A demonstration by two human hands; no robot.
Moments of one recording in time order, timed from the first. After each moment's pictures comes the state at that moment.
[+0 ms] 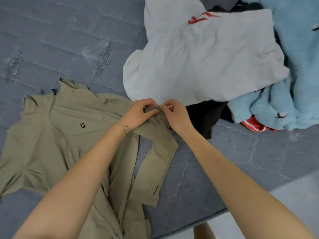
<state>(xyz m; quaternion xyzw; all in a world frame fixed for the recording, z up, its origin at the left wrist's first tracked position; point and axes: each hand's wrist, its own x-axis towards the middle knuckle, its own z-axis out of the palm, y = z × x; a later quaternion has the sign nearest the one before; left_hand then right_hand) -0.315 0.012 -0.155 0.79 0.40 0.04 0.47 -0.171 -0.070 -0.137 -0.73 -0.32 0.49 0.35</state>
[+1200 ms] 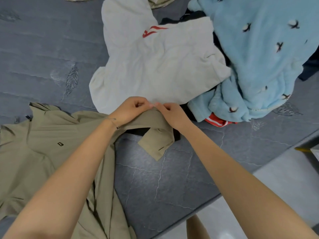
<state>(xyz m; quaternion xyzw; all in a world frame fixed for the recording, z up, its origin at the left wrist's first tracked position) -0.194 -0.003 -0.099 0.71 0.40 -0.02 0.59 -0.057 -0.108 -0.111 -0.71 -0.31 0.53 0.34</state>
